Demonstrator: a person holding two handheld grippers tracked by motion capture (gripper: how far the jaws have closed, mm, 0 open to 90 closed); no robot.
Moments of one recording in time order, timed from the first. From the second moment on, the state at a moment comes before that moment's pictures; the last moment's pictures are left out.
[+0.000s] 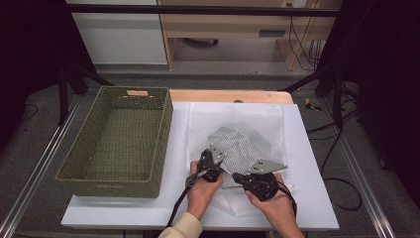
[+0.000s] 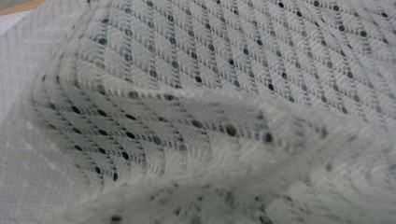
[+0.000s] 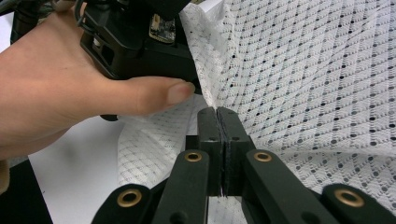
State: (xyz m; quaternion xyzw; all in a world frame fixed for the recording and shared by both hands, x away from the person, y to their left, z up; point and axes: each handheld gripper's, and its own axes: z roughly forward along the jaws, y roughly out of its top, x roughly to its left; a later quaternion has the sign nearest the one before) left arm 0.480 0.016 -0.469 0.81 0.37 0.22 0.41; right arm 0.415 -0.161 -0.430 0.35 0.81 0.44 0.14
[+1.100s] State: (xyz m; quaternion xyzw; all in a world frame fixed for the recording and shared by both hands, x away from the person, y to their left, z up) left arm 0.451 0.035 -0.463 0.81 0.35 0.22 0.41; right arm 0.408 -0.162 -0.424 0.35 0.81 0.45 0.14
